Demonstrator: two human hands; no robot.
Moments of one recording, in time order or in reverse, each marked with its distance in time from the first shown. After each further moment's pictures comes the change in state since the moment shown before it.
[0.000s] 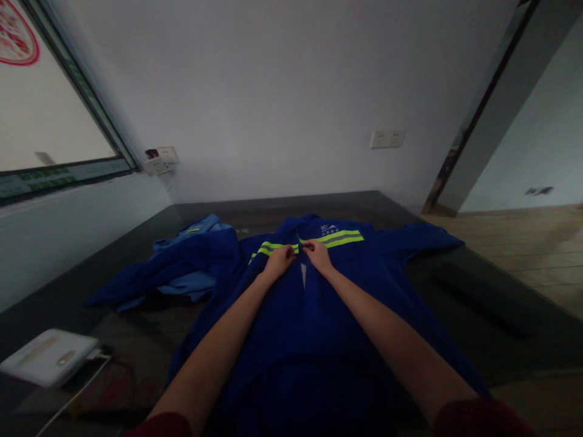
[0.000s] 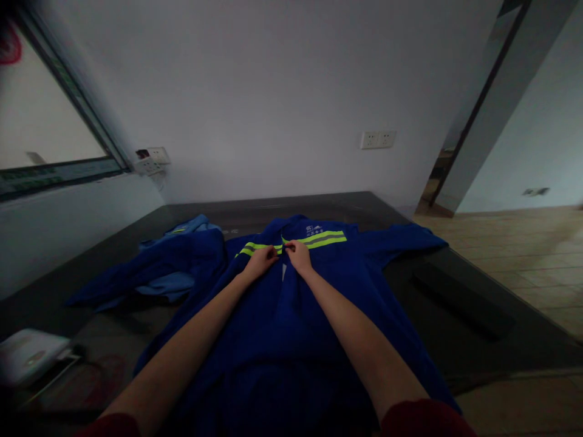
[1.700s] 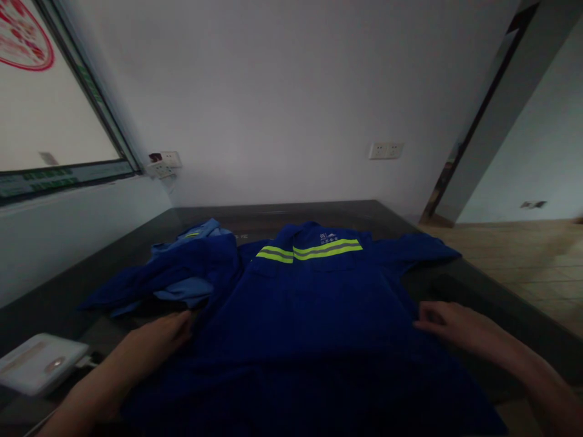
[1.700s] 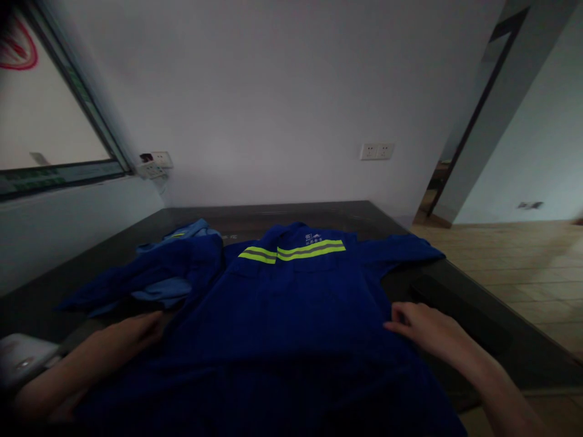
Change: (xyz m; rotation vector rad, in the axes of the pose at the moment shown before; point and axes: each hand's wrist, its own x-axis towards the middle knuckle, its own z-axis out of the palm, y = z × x) left_hand -0.217 -0.046 -0.178 0.269 -0.191 -0.497; right_hand -0.162 0.019 -0.261 -0.615 -0.495 0.317
